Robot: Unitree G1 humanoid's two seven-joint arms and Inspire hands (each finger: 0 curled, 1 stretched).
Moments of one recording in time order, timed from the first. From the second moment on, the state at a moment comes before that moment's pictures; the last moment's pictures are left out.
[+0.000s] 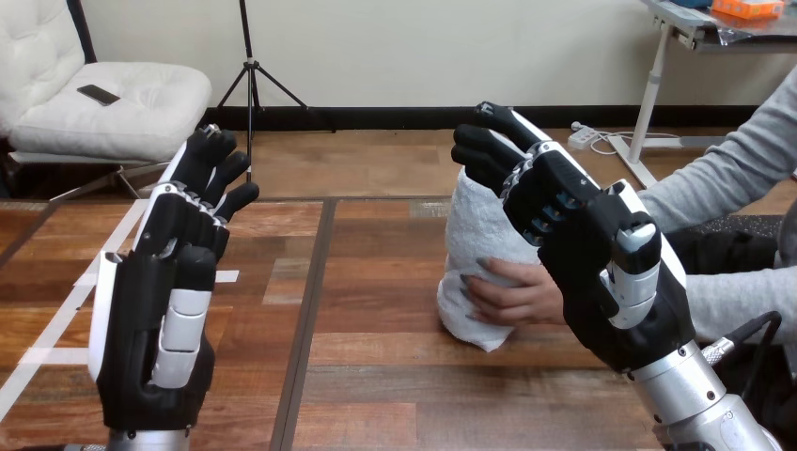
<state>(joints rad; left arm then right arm) 0.20 0.07 0.06 0.02 -0.26 -0.77 -0.28 0.03 -0.22 0.04 -0.11 0.38 -0.37 0.51</state>
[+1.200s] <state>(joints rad) 0.19 0.08 0.05 0.02 -0.35 -0.75 -0.38 0.03 -0.16 0.02 -0.11 0.43 -0.37 0.56</state>
